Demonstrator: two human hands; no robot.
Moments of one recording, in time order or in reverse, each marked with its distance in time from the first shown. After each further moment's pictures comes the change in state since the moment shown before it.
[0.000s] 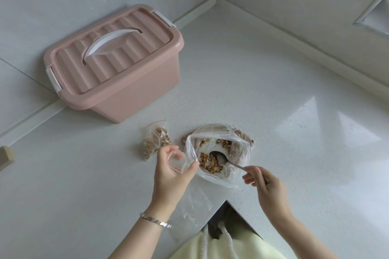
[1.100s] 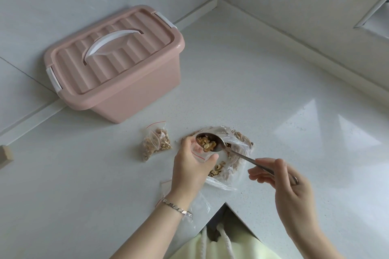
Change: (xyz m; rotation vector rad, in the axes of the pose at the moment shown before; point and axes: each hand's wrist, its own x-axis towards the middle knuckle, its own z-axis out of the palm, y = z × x) left_hand 0.013 0.028 0.033 0.121 -0.103 -0.055; right_hand -0.024 -0.078 -0.025 0.460 0.072 -0.167
